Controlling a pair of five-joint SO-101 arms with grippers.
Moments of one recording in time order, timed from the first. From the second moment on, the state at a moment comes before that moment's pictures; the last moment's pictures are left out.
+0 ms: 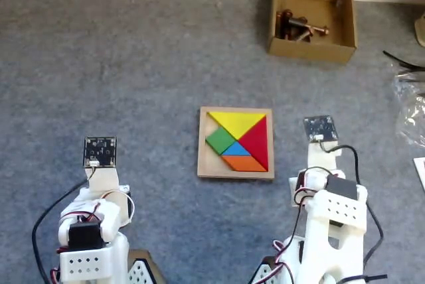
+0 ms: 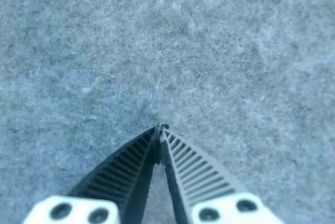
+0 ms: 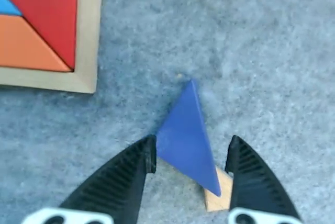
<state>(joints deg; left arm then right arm) -10.8 -103.1 96.0 75.4 2.1 12.0 -50.3 70.7 57.7 24.0</state>
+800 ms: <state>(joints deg) -10.8 -103.1 96.0 75.4 2.1 11.3 -50.3 78.3 51.8 26.0</state>
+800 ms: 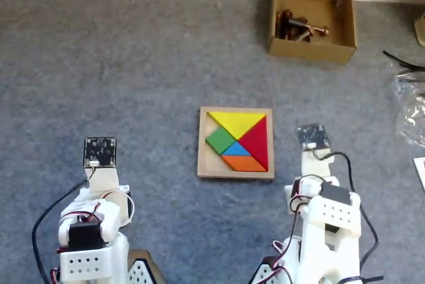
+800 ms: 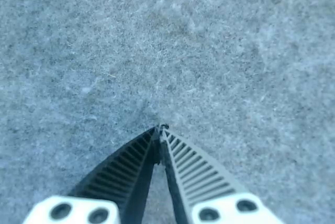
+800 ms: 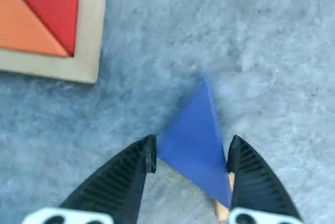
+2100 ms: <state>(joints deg) -10.8 -103.1 96.0 75.4 2.1 8.9 -50.9 81.0 51.3 28.8</state>
